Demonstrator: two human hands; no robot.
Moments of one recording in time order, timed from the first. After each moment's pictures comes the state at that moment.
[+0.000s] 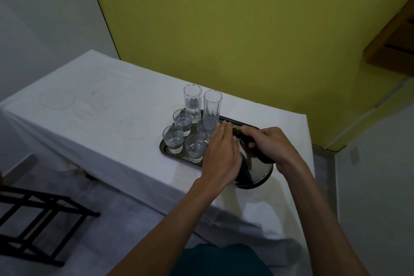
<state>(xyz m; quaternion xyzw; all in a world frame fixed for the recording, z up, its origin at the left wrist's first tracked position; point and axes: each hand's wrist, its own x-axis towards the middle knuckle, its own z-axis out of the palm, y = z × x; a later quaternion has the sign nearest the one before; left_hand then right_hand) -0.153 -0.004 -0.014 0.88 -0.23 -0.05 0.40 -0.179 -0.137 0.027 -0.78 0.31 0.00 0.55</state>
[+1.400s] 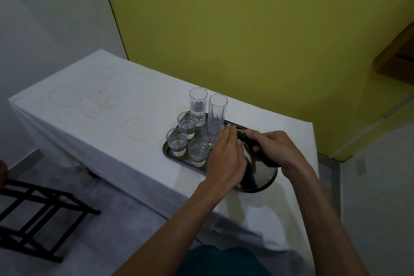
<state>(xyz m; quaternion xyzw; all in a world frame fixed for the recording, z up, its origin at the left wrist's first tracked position) -0.147 -0.011 -0.018 0.88 -0.21 -0.05 0.41 -0.172 -0.141 0.034 -0.79 0.31 0.02 0.53</state>
